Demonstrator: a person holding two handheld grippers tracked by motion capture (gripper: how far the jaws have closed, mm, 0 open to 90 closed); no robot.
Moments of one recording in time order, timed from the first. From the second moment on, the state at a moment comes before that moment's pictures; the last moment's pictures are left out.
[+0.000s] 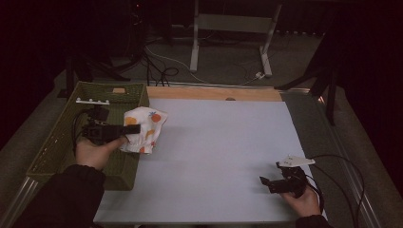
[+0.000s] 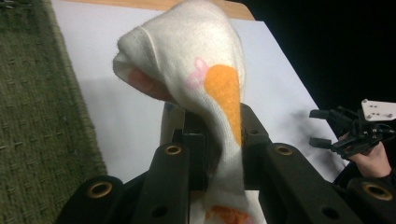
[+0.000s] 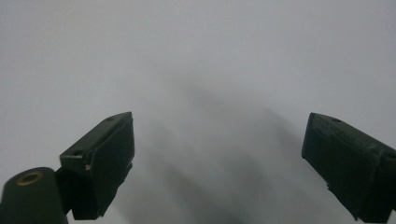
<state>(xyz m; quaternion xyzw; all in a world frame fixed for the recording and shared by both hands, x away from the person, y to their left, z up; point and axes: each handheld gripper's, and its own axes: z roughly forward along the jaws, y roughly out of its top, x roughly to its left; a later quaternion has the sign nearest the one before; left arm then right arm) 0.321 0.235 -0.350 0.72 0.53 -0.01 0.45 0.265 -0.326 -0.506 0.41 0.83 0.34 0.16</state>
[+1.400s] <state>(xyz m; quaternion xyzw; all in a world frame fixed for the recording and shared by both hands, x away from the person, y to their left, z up) 0.321 0.297 -0.325 0.69 0.57 0.02 0.45 0.266 -0.328 -0.505 0.41 0.83 0.34 0.17</state>
